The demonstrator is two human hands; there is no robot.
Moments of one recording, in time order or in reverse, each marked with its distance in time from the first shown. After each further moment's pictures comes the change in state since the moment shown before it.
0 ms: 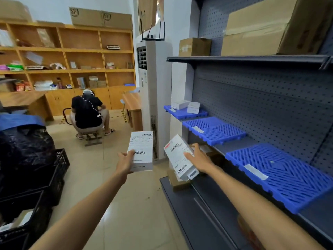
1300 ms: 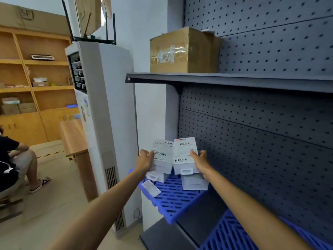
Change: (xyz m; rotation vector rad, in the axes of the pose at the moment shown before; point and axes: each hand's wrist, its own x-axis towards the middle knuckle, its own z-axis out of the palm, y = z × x) left_hand 0.628 0.201 0.433 0.210 -0.419 0.260; right_hand 0.707 0.035 -0.111 0.457 0.482 0.306
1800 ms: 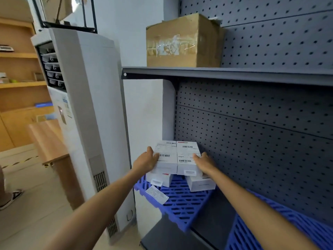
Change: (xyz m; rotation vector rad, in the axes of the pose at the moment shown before) left_hand 0.058 -0.004 -0.008 0.699 -0.277 0.258; right_hand 0.015 0.006 0.019 -0.453 0.104 0.086
